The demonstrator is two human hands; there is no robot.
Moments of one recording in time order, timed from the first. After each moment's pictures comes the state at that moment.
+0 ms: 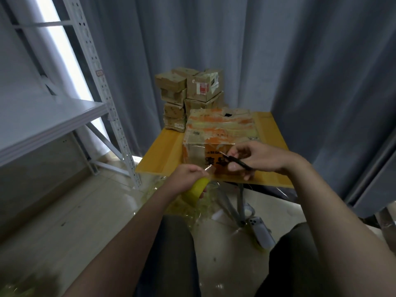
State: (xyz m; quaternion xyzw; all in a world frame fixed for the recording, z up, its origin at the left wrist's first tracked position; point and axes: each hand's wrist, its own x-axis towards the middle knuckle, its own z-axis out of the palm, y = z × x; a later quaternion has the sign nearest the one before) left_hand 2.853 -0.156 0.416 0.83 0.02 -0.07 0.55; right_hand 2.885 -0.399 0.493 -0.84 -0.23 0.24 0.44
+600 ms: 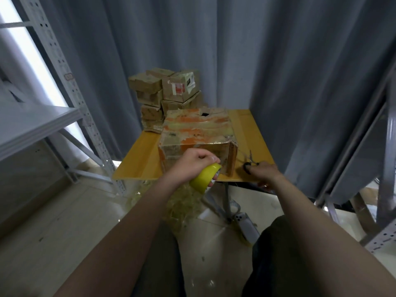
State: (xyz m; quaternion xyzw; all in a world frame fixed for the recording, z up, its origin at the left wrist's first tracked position) left_hand 2.864 -0.229 0.461 0.80 -0.08 -0.11 0.58; right_hand 2.917 -0.469 0.400 -0.90 0.18 0.14 0.37
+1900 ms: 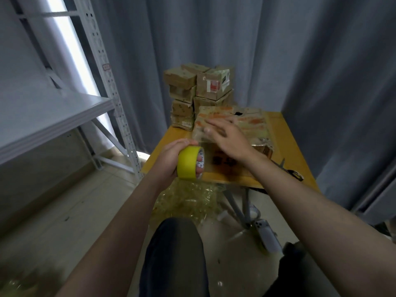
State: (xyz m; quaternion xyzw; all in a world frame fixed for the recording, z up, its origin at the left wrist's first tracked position) left_hand 2.865 -0.111 0.457 0.62 0.03 -0.03 0.78; right_hand 2.964 -0.297 0.456 -0.89 -0.27 -0.09 0.37
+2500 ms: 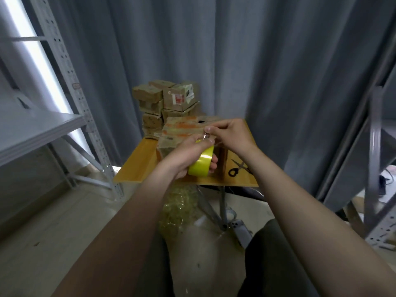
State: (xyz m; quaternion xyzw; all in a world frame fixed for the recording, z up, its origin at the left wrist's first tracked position) left_hand 2.850 -0.246 0.508 0.72 -0.04 -0.10 0.69; right_hand 2.905 -0.394 0.511 -0.81 -0.15 -0.13 0.55
